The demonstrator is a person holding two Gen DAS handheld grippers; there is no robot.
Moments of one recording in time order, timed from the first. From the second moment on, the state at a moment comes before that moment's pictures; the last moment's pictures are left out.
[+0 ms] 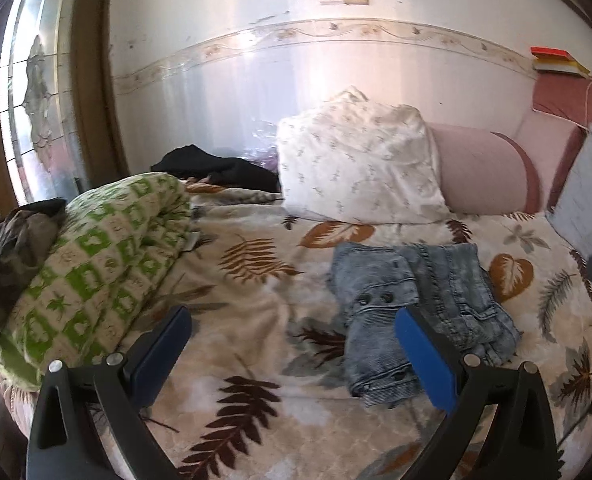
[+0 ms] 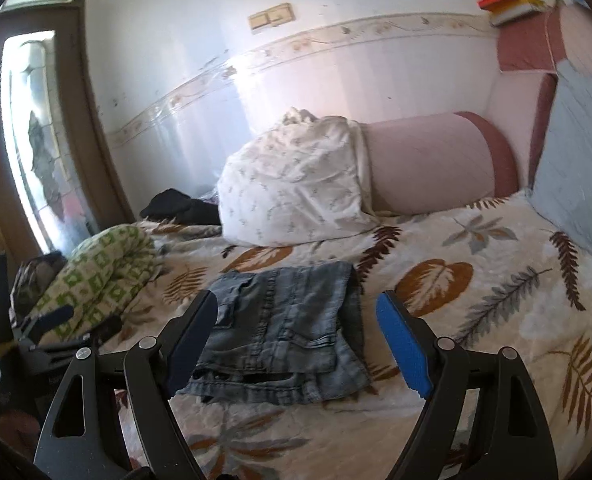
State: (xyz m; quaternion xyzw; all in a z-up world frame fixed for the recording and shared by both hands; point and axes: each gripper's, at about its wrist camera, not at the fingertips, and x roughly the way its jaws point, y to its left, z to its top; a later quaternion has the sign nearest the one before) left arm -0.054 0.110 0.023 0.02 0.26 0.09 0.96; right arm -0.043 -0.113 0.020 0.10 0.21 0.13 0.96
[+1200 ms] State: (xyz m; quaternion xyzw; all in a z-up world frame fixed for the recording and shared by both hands) left arm -0.031 0.124 -0.013 0.01 0.30 0.10 0.95; right arm -0.063 -0.046 -0.017 -0.01 0.21 0.15 0.97
